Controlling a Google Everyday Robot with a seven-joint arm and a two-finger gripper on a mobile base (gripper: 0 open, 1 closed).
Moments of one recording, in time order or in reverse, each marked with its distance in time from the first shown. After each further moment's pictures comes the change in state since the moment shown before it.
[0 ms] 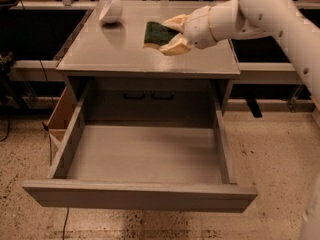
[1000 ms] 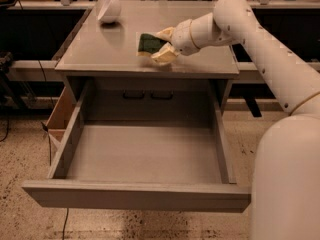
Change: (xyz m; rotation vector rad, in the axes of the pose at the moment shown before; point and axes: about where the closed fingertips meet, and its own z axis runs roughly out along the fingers) arm 0.052 -0.021 0.074 -0.031 0.038 0.060
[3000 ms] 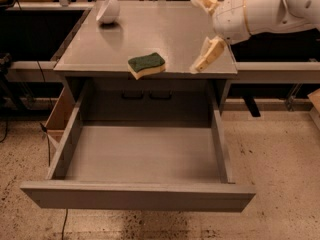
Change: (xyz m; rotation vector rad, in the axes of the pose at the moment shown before) arm -0.057 0.045 -0.150 0.008 -0.070 -0.157
